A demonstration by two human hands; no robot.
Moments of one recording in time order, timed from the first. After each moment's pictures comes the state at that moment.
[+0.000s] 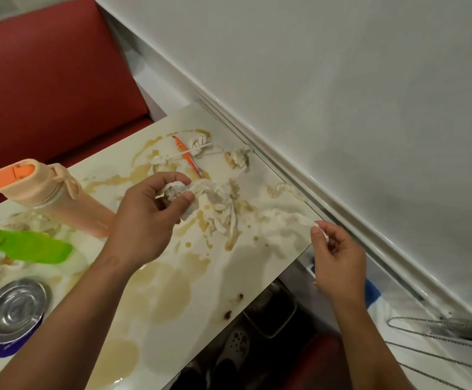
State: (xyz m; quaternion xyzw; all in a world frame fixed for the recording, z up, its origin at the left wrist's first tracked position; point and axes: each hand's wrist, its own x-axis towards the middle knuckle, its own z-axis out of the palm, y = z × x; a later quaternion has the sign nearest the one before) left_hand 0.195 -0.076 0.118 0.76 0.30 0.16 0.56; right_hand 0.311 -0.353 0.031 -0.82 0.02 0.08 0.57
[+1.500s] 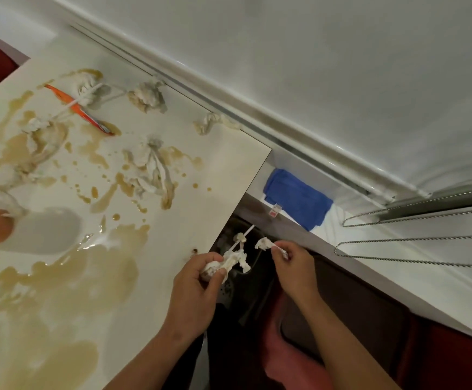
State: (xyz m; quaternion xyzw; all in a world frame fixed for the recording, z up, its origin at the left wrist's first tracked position) left_hand 0.125 -0.250 -0.057 0.79 0.25 -0.07 0.56; right_hand 0.209 -0.464 -0.129 -0.90 0.13 0.17 0.39
